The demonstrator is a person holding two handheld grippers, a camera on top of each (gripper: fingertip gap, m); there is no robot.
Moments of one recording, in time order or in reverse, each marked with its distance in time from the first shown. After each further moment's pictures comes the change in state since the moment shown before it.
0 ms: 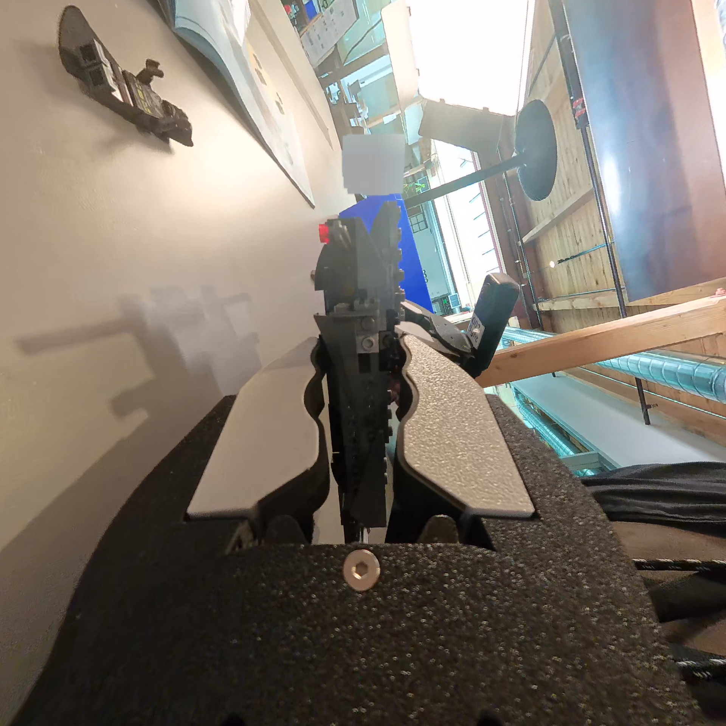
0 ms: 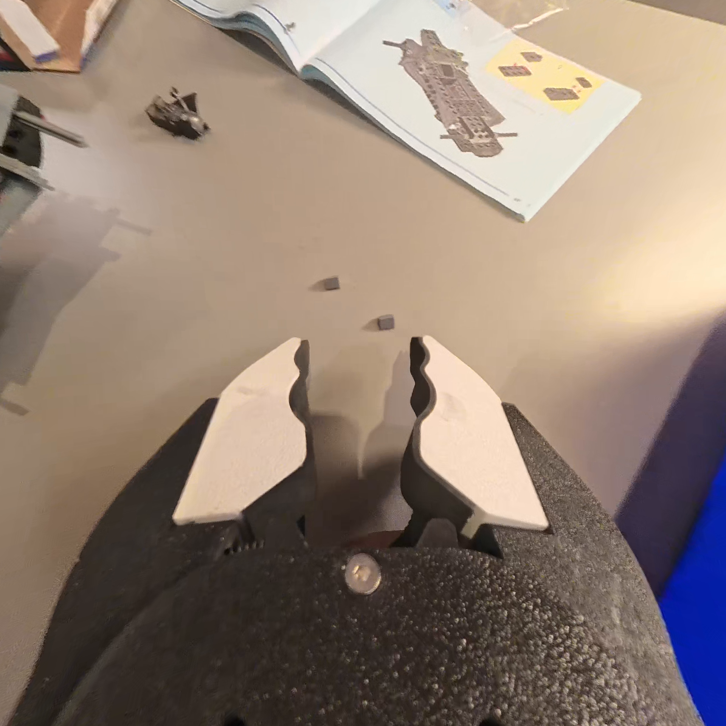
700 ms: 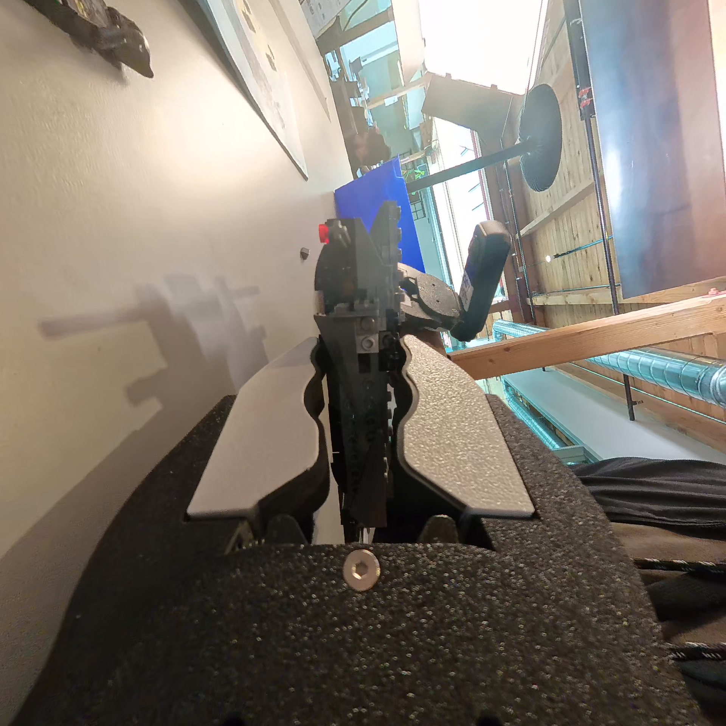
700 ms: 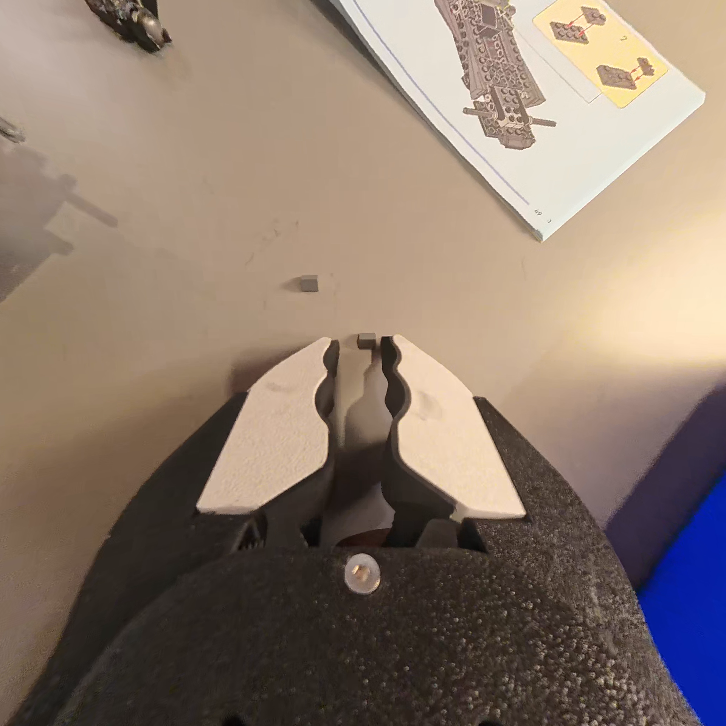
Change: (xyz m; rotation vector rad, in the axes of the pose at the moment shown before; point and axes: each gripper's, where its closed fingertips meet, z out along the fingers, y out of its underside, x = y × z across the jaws) left arm 0.004 0.017 0.016 -0.036 0.004 -0.039; right arm 0.009 0.001 0.024 -0.149 -0.024 -0.140
